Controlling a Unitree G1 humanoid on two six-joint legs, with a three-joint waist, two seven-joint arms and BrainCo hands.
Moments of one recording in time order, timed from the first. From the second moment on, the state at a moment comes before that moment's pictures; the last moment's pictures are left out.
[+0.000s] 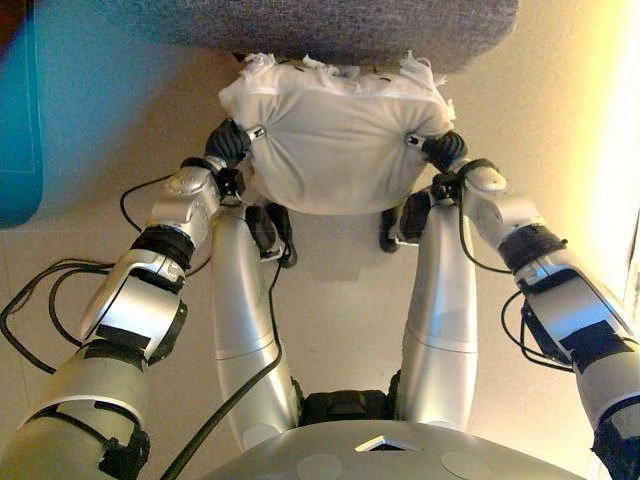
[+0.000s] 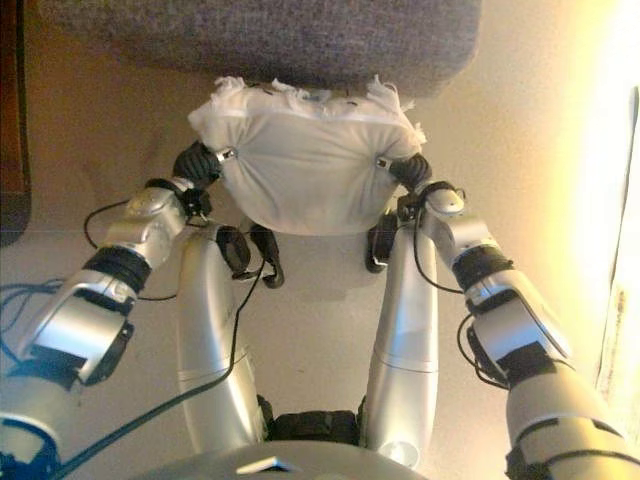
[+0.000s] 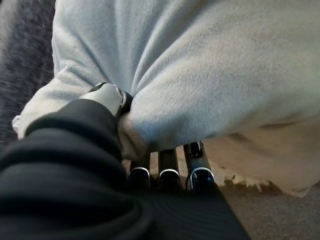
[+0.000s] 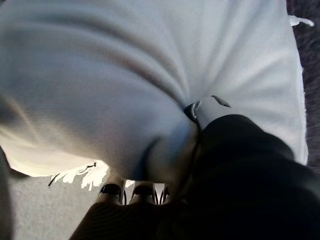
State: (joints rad) left arm -0.83 0.52 -0.47 0.92 -0.76 -0.13 -0.17; right arm -0.80 -0.52 0.52 0.76 0.73 -0.01 -0.01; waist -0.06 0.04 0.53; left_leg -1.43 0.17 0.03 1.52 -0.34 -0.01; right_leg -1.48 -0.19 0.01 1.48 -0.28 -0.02
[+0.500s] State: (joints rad) left arm -0.72 0.42 -0.40 0.83 -0.70 -0.31 0.06; right arm -0.61 -0.41 0.42 0.70 0.74 -0.22 -0.03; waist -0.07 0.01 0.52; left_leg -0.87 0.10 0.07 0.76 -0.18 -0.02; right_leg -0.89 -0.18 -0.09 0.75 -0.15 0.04
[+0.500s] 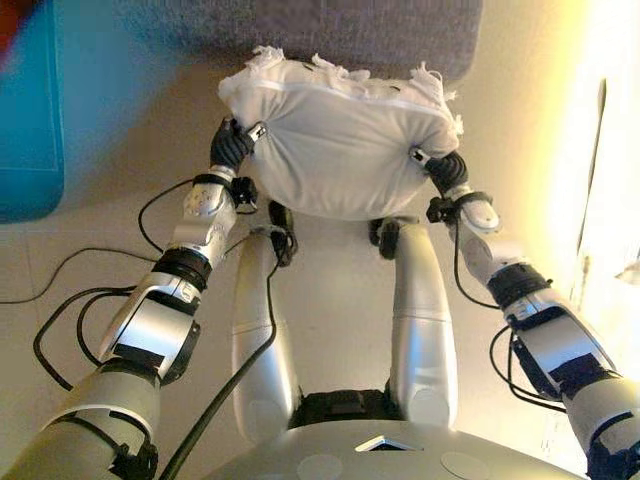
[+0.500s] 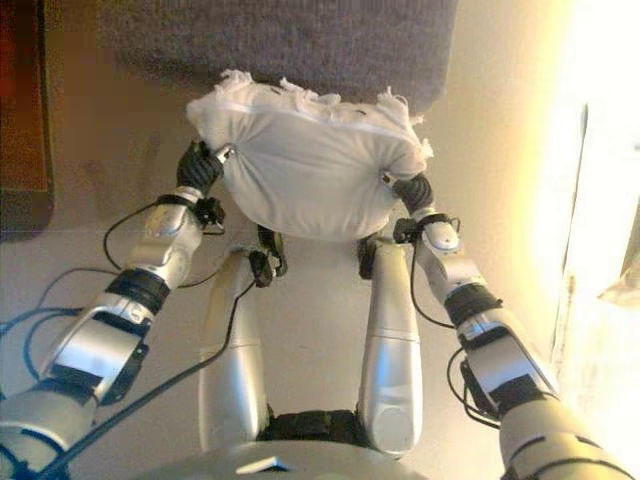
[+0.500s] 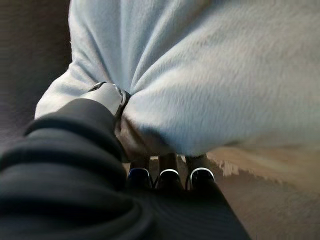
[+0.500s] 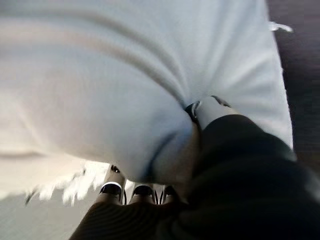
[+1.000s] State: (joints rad) left arm -0.57 0.39 -0.31 0.74 -0.68 -0.29 0.09; right arm -0.52 -0.36 0.36 0.56 0.73 -0.19 -0.05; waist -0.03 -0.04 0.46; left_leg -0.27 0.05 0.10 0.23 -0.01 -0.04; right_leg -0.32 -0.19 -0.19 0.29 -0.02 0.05
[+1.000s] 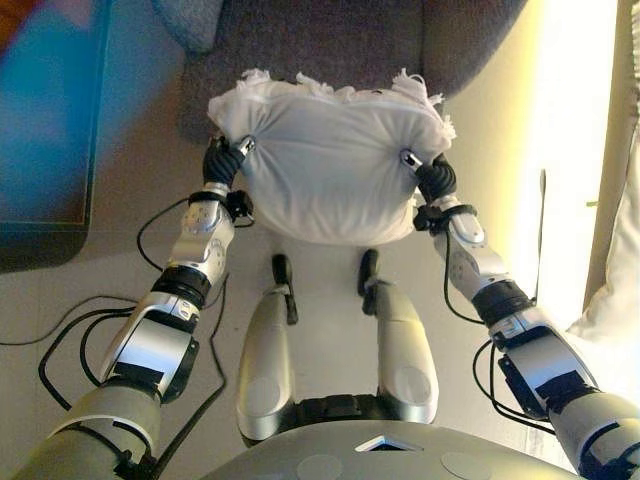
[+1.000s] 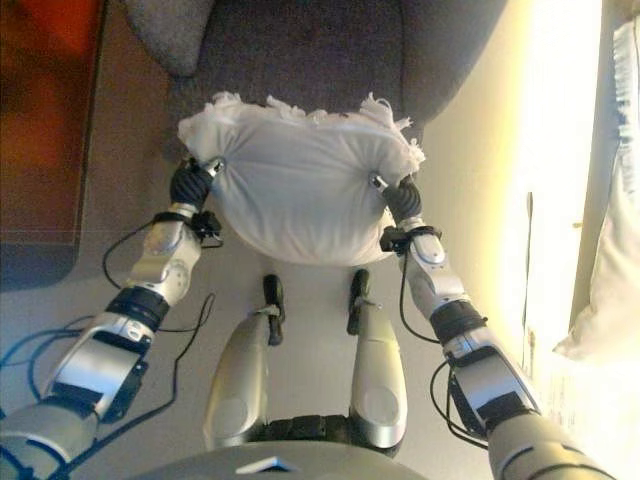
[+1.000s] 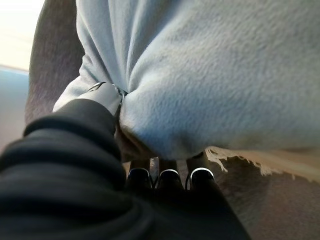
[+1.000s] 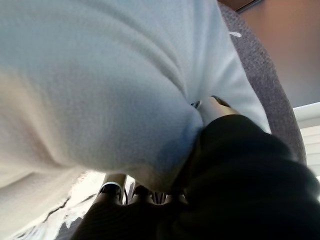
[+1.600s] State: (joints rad) left arm -0.37 0.35 -0.29 0.66 -0.60 -0.15 0.09; right arm -0.33 -0.34 0.33 0.57 0.70 -0.05 0.00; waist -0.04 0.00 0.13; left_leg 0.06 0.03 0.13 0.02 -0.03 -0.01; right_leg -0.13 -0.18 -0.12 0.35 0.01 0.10
